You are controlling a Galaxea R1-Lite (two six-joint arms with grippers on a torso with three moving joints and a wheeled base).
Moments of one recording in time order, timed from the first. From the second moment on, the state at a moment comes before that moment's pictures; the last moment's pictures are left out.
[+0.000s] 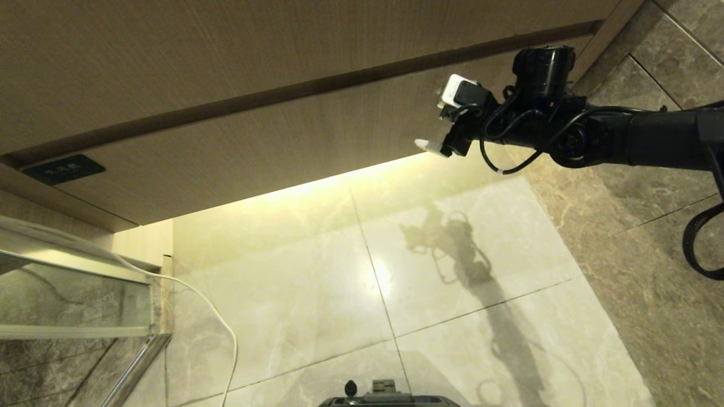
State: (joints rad) left arm 0.00 0.00 0.00 0.01 0.00 0.02; right arm 0.33 2.12 -1.89 -0.21 0.37 -0.99
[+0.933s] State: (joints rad) left arm 0.00 0.00 0.00 0.01 0.00 0.02; right arm 0.32 1.69 -1.53 0.00 0.29 -0.85
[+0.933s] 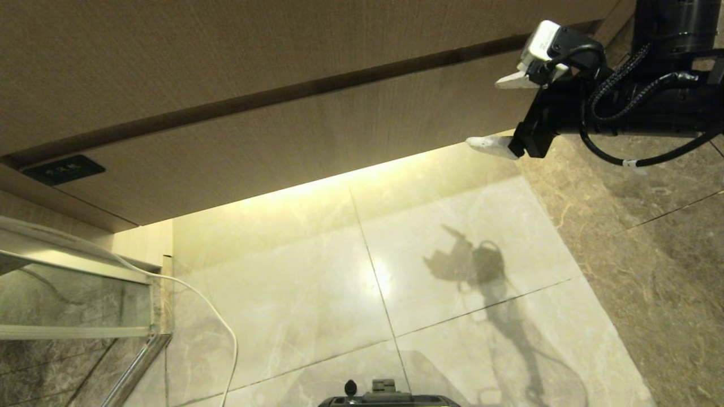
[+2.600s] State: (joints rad) left arm 0.00 0.00 0.00 0.01 0.00 0.02; right arm 0.34 1.48 -1.35 0.04 0.25 -0.77
